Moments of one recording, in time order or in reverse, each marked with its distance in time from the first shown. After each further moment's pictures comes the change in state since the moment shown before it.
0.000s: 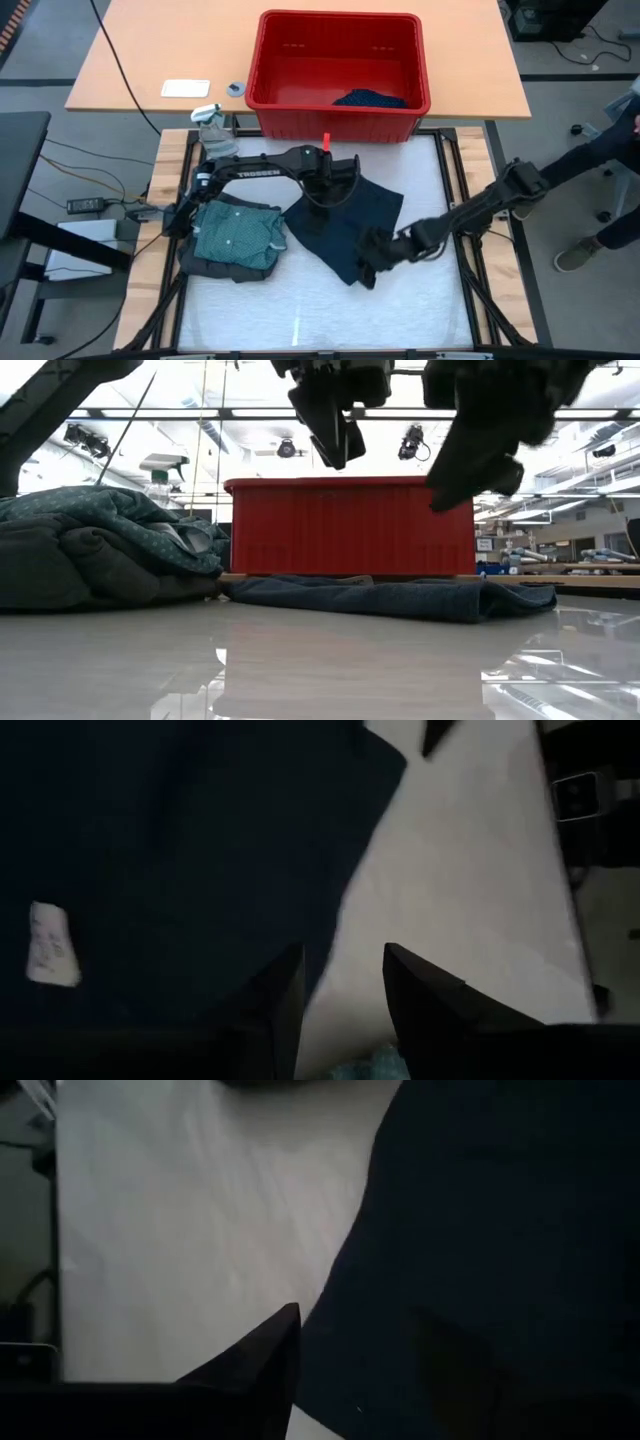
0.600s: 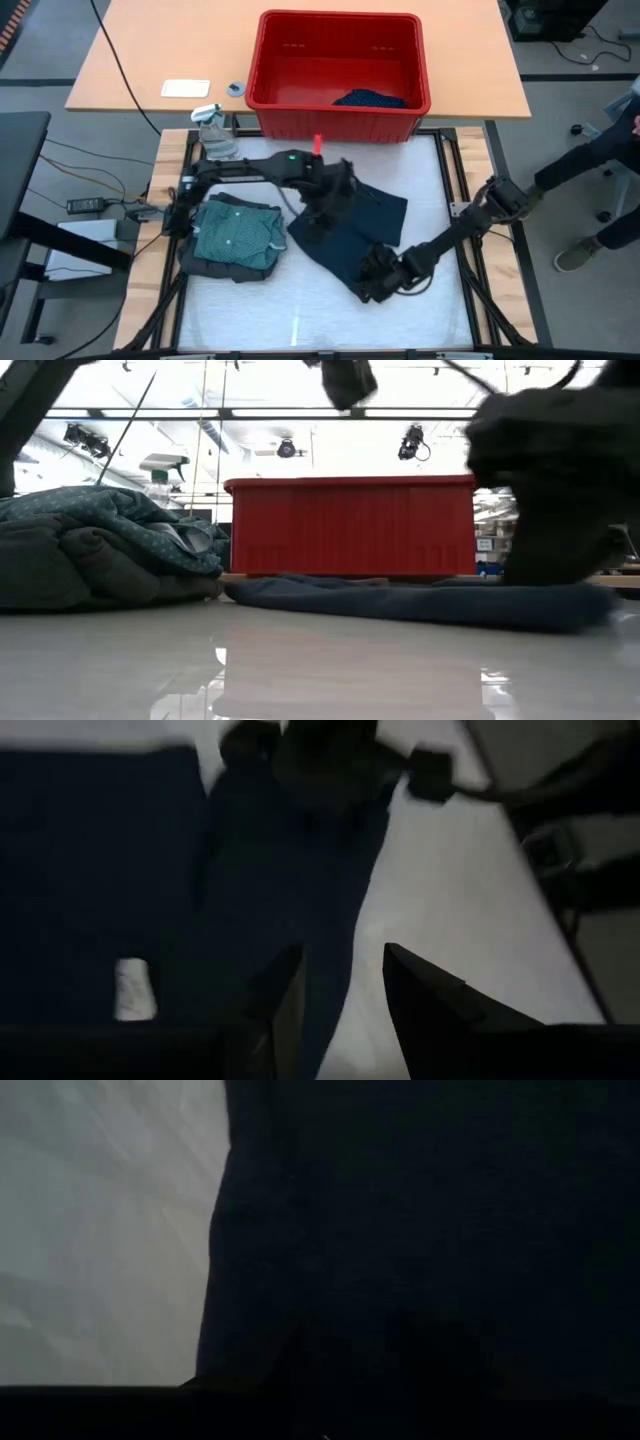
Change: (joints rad) left arm -0.079 -0.115 -0.001 0.142 -0.046 -0.042; right arm 0.156 0.219 0.000 -0.045 0.063 0.511
